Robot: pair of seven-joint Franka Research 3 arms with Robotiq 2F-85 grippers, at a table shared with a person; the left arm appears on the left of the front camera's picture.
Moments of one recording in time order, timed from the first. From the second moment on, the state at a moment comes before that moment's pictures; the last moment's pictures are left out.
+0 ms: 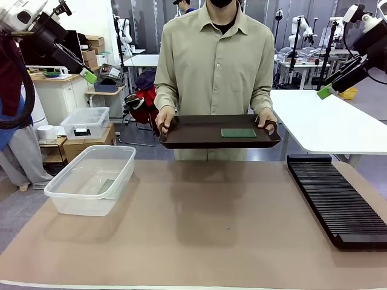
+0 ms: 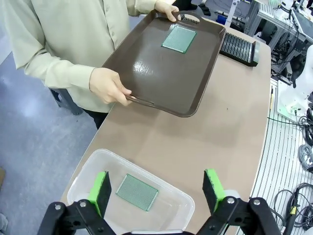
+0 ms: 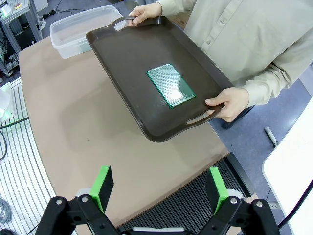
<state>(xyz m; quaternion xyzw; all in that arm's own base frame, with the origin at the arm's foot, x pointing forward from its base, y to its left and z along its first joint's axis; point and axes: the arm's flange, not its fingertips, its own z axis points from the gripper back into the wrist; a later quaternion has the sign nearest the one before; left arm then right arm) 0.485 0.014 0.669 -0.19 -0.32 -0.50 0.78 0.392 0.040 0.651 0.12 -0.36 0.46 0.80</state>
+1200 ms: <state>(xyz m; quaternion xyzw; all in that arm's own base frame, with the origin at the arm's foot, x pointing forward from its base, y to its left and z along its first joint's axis) 0.485 0.014 0.669 -0.19 -0.32 -0.50 0.78 0.392 0.040 0.651 0.12 -0.36 0.46 0.80</state>
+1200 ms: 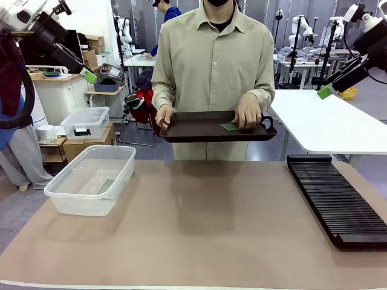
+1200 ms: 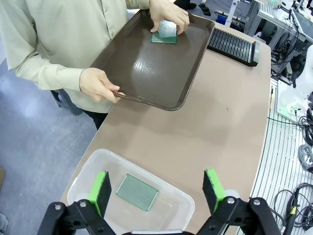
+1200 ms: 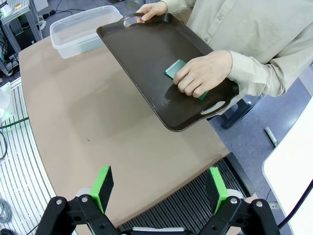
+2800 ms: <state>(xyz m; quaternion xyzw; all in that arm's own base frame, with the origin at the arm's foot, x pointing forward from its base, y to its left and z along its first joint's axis) 0.485 0.014 0.669 -0.19 -0.32 -0.50 0.78 0.392 0.040 0.651 0.12 -0.36 0.46 0.80</state>
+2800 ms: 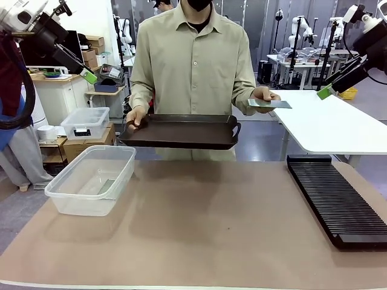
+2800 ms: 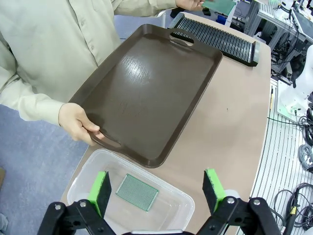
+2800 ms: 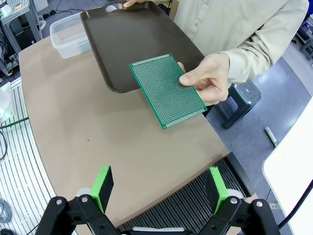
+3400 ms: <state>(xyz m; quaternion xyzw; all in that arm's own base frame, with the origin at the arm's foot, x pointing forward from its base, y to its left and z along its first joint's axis) 0.485 0.014 0.669 -0.19 -0.32 -0.50 0.78 0.392 0.040 0.651 0.12 -0.36 0.46 0.80</state>
